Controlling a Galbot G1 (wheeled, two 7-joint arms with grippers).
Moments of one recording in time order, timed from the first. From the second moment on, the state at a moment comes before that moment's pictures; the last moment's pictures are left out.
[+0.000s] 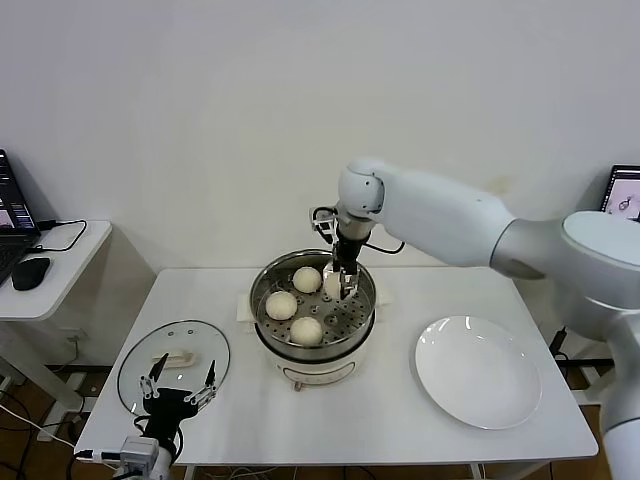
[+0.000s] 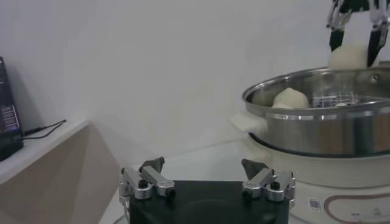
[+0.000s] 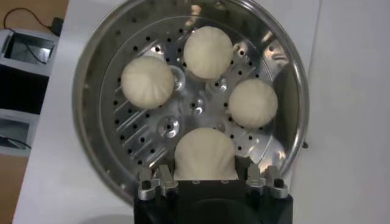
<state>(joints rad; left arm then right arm) 1.64 -1.55 -0.72 -2.16 0.15 0.18 0.18 0.48 1.30 -1.18 0.99 0.25 -0.48 -1.25</state>
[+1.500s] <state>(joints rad) 1.66 -1.52 -0.70 -2.20 0.11 0.20 0.11 -0.01 0.69 -0.41 1.57 0.51 -0.36 -0.63</state>
